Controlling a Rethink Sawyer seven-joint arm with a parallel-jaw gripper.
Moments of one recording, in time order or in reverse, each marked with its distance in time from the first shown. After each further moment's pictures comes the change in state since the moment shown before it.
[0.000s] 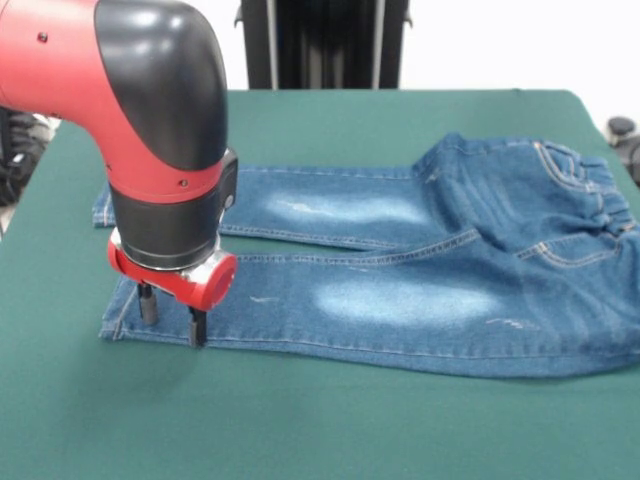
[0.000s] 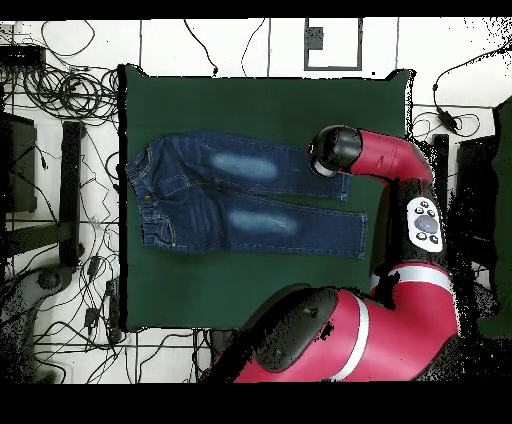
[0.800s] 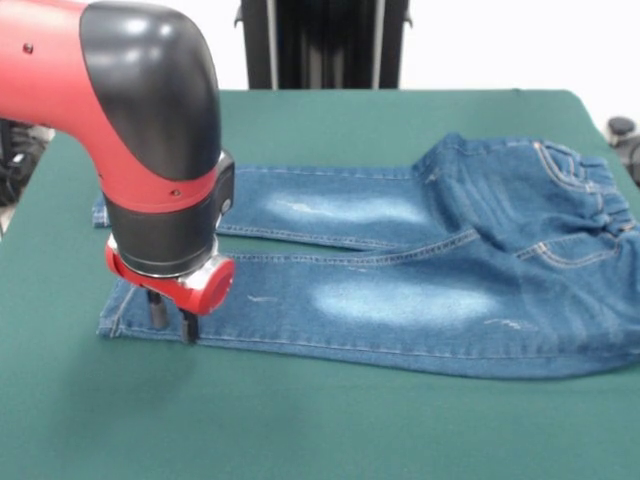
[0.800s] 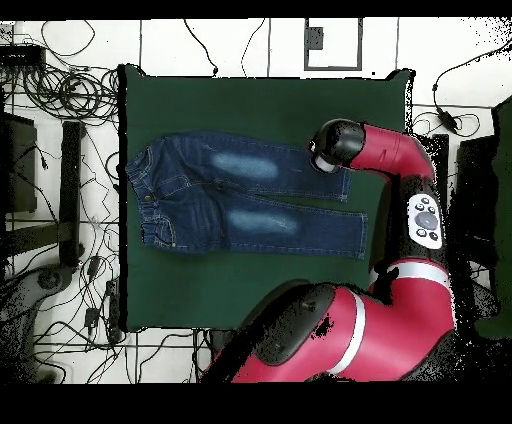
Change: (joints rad) arm 0.005 0.030 -0.002 -0.064 0.022 0.082 0.000
